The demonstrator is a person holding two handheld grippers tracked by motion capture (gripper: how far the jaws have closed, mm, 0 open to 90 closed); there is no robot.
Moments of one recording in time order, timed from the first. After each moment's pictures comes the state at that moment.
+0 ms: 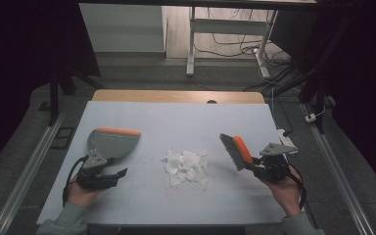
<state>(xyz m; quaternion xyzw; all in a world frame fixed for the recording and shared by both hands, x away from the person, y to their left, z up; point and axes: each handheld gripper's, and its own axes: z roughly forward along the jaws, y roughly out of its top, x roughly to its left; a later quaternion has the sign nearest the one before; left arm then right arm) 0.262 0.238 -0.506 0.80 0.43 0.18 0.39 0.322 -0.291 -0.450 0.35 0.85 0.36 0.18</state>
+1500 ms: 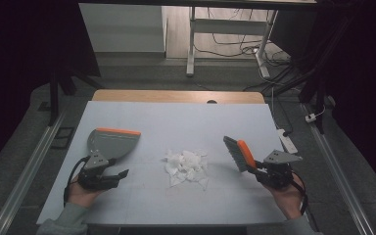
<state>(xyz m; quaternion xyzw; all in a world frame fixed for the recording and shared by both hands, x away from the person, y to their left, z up) 0.263 0.236 -0.507 0.80 0.42 0.17 0.39 0.312 -0.303 -0.467 0.34 0.84 0.38 0.20</state>
